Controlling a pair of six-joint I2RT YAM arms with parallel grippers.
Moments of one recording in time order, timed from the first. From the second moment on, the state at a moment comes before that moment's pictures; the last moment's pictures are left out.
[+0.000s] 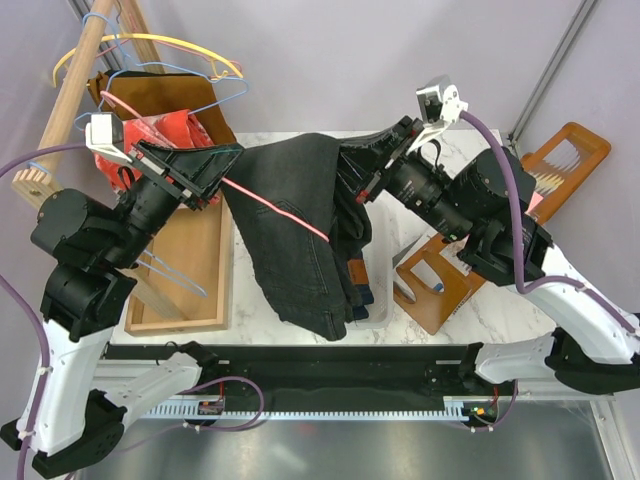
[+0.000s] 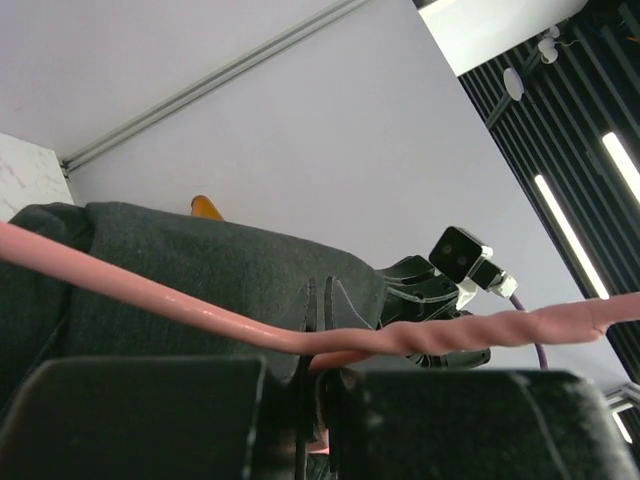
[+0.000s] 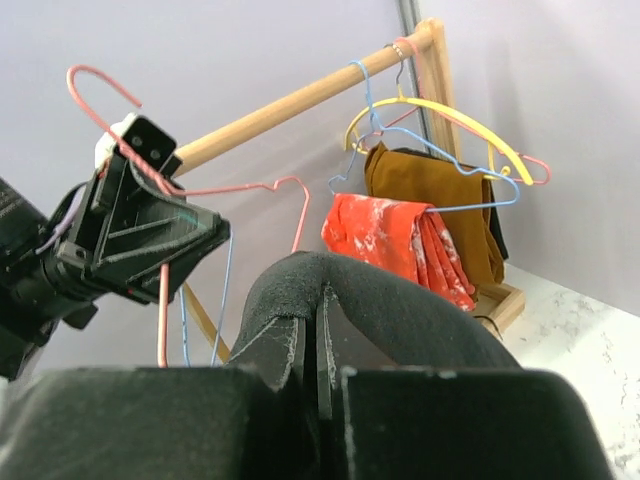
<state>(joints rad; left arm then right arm) -0.54 0.90 1.60 -0.41 0.11 -1.20 1.05 1.27 1.80 -0.20 0.15 0.30</state>
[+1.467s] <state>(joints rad) -0.54 1.04 1.67 -0.43 0.26 -1.20 1.04 0.97 1.31 -0.37 -0.21 0.07</state>
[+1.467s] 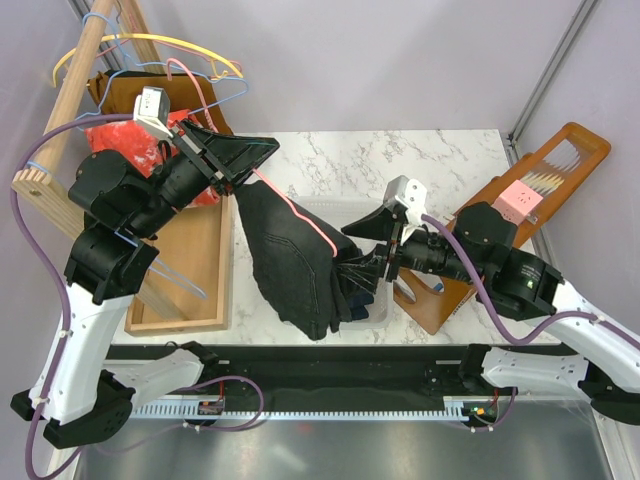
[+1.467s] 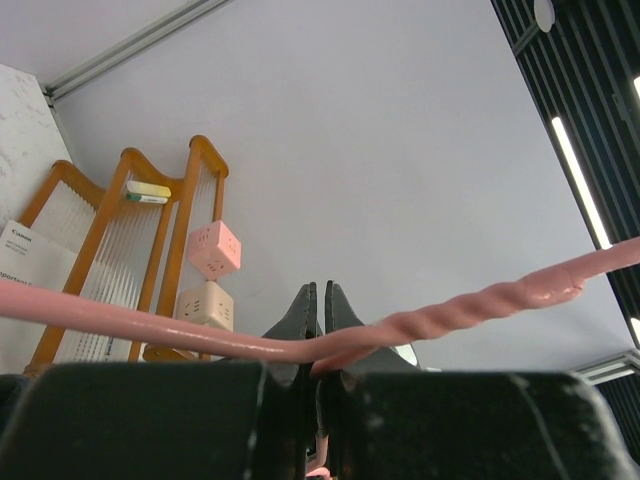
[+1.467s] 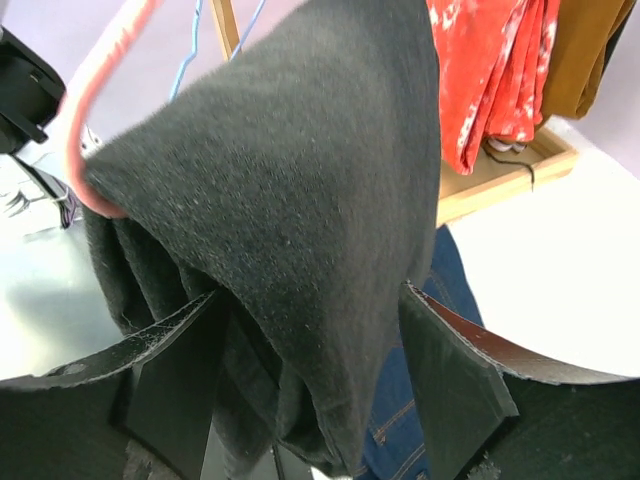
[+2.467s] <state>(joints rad) -0.54 1.03 1.67 -0.43 0.26 -1.21 1.04 1.00 1.43 -0.38 -0.26 0.06</state>
